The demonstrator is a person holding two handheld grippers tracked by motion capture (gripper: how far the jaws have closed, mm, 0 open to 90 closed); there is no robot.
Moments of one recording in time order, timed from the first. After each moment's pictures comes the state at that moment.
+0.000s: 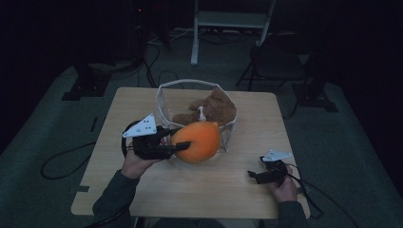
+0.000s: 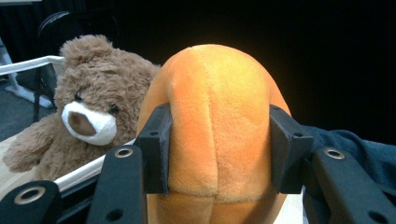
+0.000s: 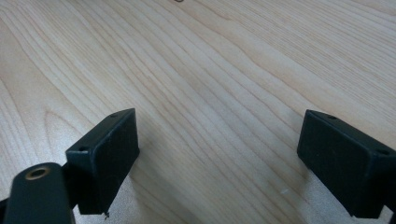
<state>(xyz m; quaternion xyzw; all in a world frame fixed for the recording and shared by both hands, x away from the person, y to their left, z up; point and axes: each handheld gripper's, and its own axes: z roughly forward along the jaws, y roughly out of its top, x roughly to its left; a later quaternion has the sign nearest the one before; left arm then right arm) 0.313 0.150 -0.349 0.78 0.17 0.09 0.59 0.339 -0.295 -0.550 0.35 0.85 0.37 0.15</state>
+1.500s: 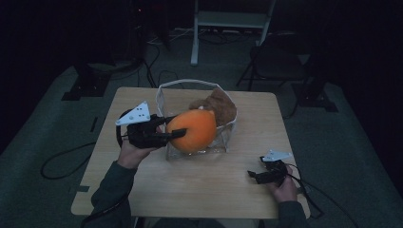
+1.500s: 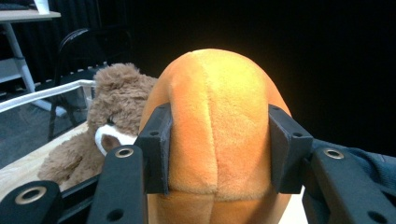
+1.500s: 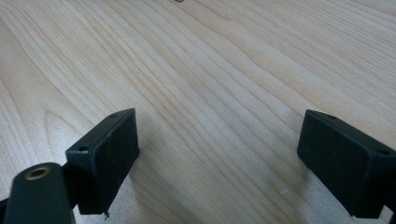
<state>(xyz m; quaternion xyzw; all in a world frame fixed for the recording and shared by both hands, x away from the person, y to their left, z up) 0.329 0.161 -0.326 0.77 0.18 0.10 0.61 0.339 -0.295 -0.550 0.35 0.85 0.37 0.15</state>
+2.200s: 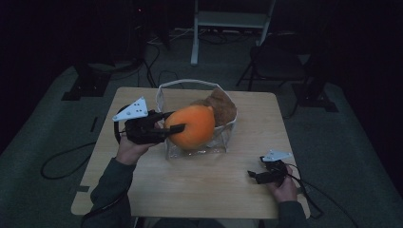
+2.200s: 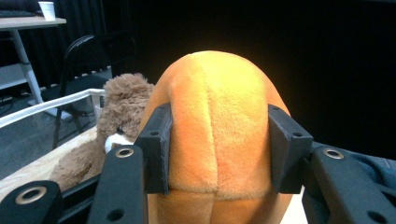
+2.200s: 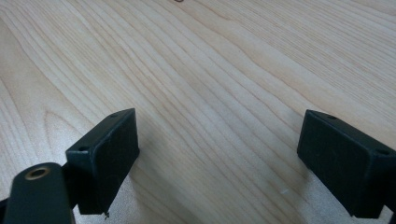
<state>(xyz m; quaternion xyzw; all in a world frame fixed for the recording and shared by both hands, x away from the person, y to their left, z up) 0.334 0.165 -0.317 0.76 0.18 0.11 0.61 0.339 -0.295 -0.550 0.35 0.85 0.37 0.15</state>
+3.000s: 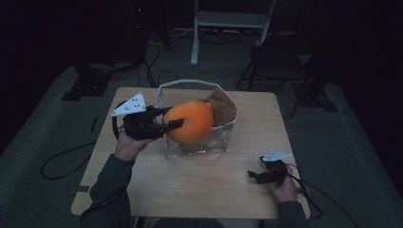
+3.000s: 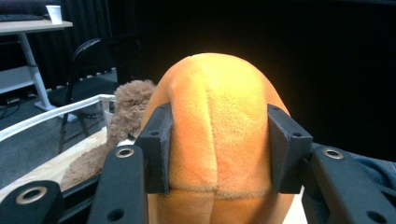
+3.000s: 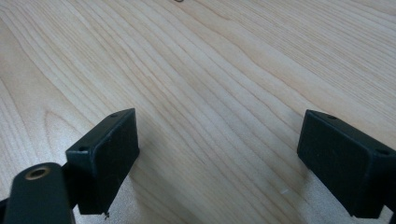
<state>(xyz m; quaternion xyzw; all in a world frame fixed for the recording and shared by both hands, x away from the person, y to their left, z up) 0.341 0.169 -0.310 0.76 0.18 0.12 0.61 0.339 -0.295 -0.550 0.35 0.85 0.37 0.15</state>
